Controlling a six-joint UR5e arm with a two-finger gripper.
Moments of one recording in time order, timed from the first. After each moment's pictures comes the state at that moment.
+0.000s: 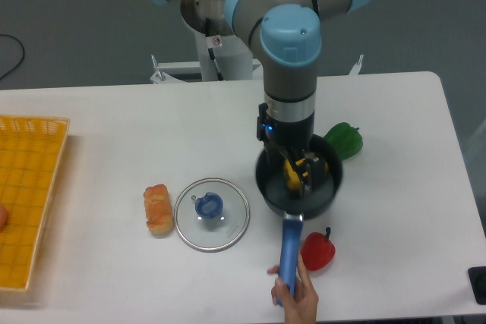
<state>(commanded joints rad) 2.48 -1.78 -1.59 -1.08 1.47 1.38</state>
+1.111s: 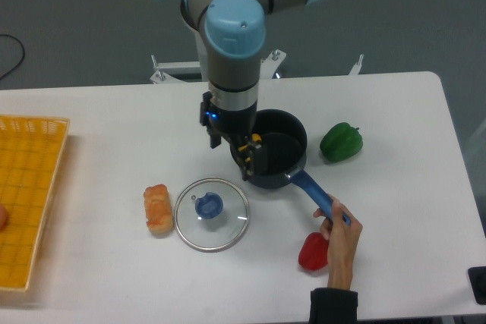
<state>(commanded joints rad) 2.34 -1.75 -1.63 -1.15 1.45 1.06</state>
